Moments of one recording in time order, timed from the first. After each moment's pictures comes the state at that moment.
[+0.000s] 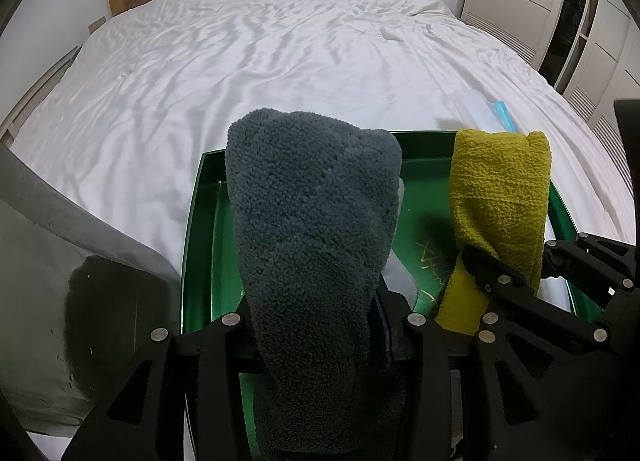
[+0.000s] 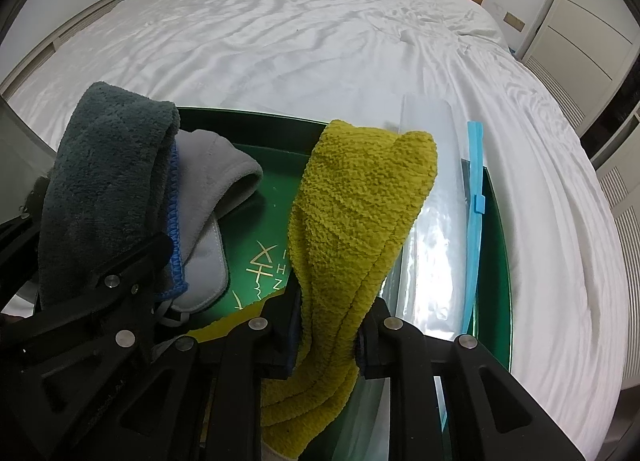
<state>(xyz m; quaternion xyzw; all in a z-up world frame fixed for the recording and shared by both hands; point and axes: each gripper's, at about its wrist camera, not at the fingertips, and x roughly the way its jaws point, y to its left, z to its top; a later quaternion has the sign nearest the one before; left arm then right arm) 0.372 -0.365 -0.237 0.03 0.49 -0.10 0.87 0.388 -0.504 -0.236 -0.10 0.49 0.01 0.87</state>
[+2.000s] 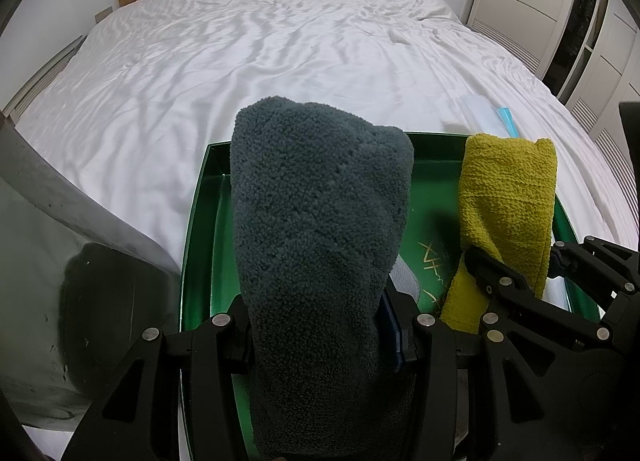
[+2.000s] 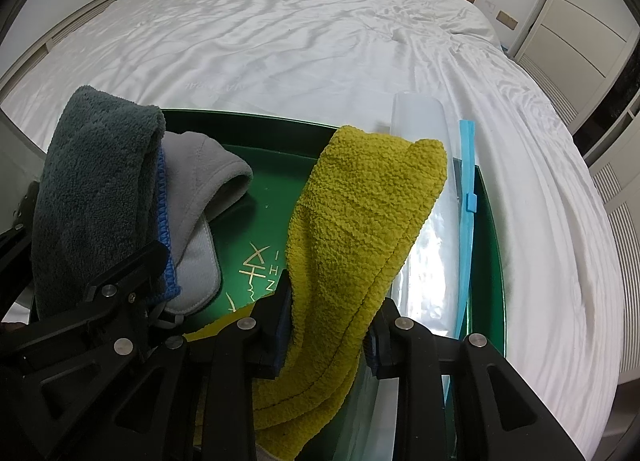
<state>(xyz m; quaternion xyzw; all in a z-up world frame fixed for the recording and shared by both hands) 0.371 -0.360 -0.240 0.01 0.49 -0.09 0.87 0.392 -0.505 -0.236 -0.10 0.49 -0.01 0.87</state>
